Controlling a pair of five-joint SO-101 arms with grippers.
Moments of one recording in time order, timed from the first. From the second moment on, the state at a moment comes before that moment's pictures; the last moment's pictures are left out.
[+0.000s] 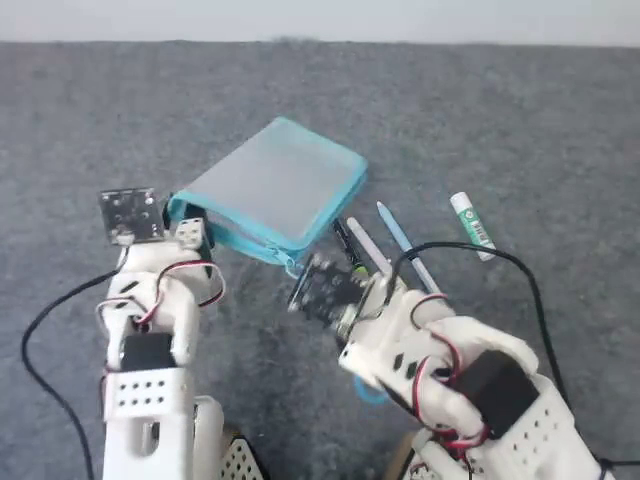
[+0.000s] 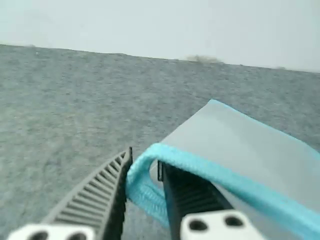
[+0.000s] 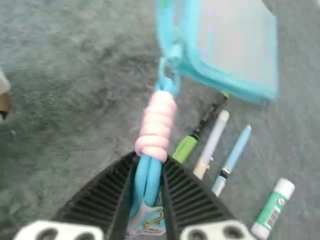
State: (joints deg) left arm -12.8 -68.7 78.4 28.0 7.4; right arm -43.2 -62.7 36.6 83.4 23.2
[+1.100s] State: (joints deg) left arm -3.1 -76.3 81.5 45.1 -2.0; right arm -7.5 -31.6 31.6 86.2 26.1
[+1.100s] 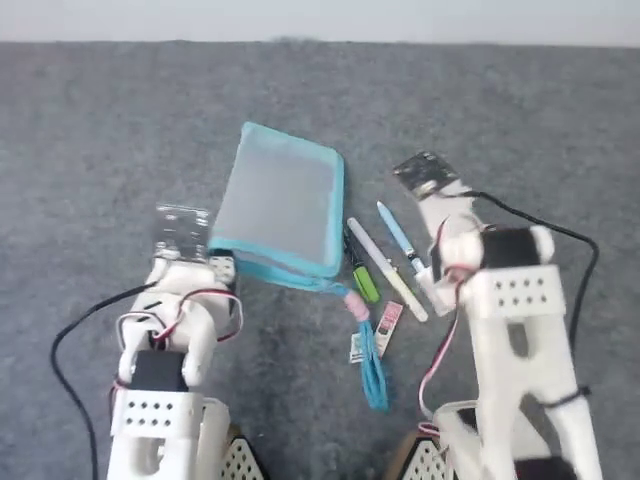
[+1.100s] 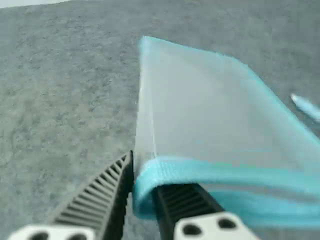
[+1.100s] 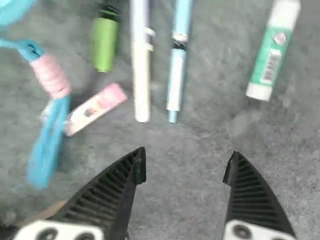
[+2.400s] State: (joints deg) left arm -5.7 -76.3 80.1 46.2 -2.2; right arm 7.0 18.3 7.8 72.2 35.9
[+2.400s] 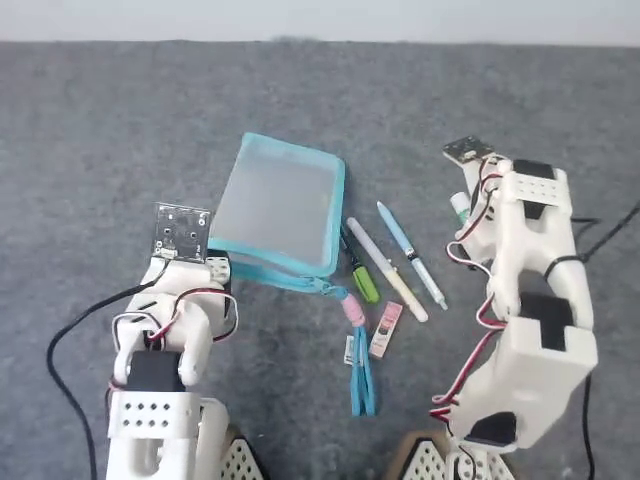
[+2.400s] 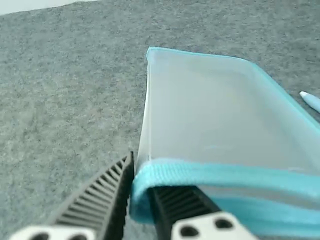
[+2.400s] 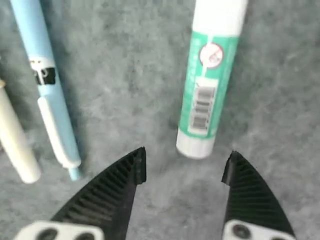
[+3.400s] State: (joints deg) left arm -5.7 -76.3 80.1 46.1 -1.8; right arm 4.1 8.0 6.1 81.2 36.0
